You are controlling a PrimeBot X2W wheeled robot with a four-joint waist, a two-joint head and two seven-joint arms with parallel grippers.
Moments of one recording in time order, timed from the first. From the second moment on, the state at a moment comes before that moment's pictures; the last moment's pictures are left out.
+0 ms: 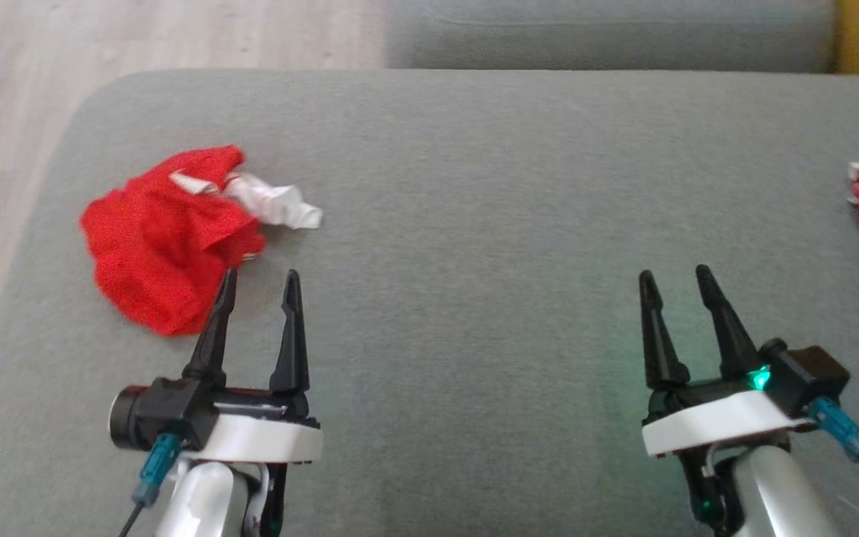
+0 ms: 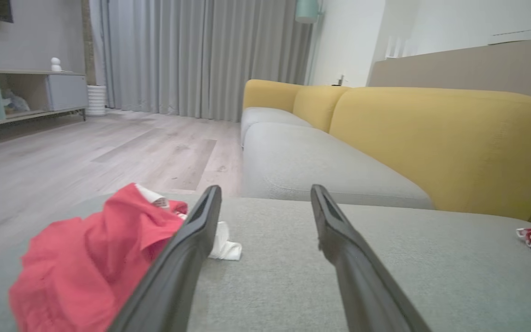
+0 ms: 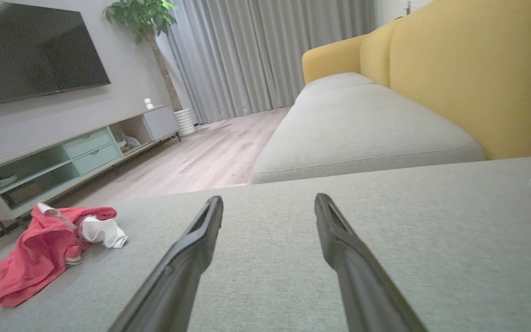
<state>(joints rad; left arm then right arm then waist) -0.13 0.05 -0.23 0.20 -0.23 0.00 -0.26 -0.09 -0.05 0.13 0.23 0.25 0.12 -0.25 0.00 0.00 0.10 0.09</state>
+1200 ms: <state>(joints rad) -0.12 0.07 -0.24 0.30 -0.19 -0.03 -0.25 -0.06 -0.05 0.28 0.24 0.27 0.12 -0.25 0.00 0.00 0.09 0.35</state>
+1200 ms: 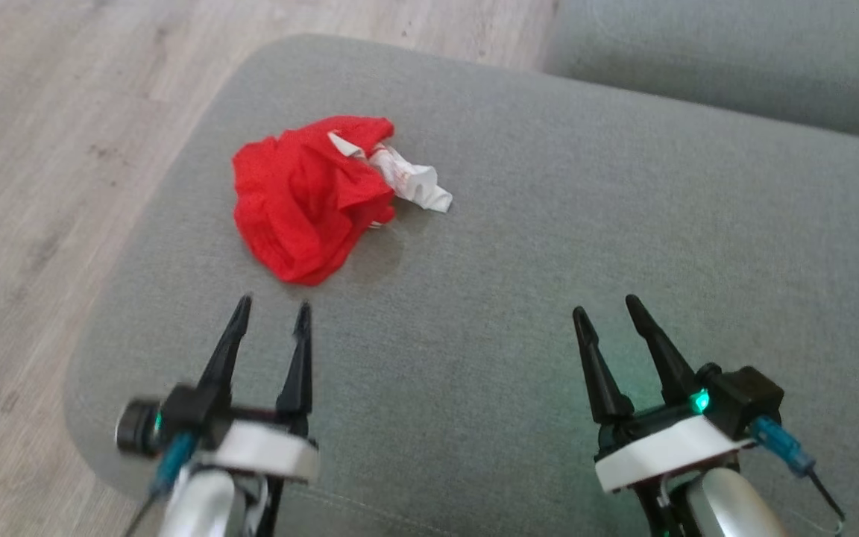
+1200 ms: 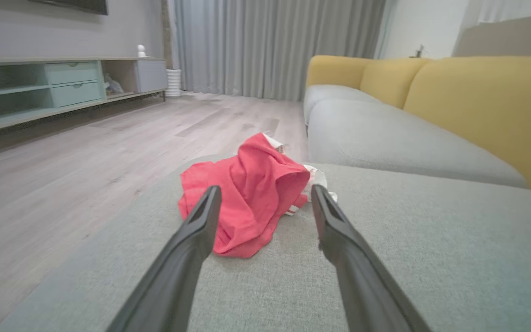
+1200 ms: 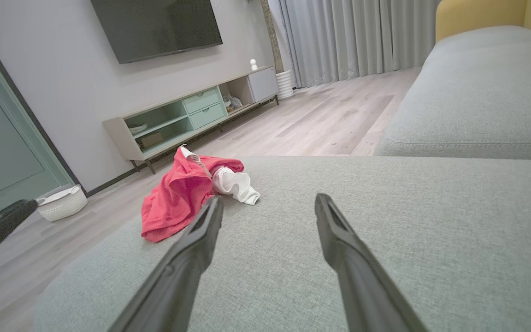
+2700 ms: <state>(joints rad) -0.89 0.30 -0.50 0.62 -0.71 -0.13 -0.23 -0.20 -0.05 0.27 0.24 0.27 0.12 -0.25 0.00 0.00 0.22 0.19</state>
